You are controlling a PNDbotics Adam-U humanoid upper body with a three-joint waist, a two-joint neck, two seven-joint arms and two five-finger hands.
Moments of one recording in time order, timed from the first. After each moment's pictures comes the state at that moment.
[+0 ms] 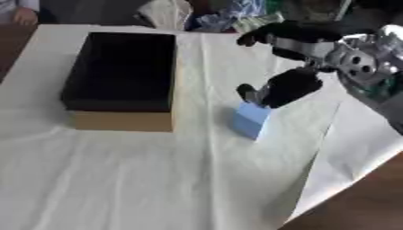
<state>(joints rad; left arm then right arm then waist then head) -0.21 0.22 0.13 -1.98 0.22 -0.27 0.36 -0.77 -1.01 0.48 -1.99 0.38 0.56 0.69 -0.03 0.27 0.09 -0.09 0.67</state>
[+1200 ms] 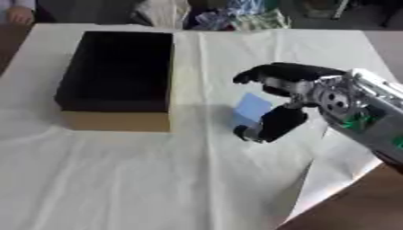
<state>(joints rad) -0.21 0.22 0.12 -1.98 0.22 -0.27 0.35 -0.68 -1.01 0.55 -1.99 0.36 0.64 0.61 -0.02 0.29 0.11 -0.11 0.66</state>
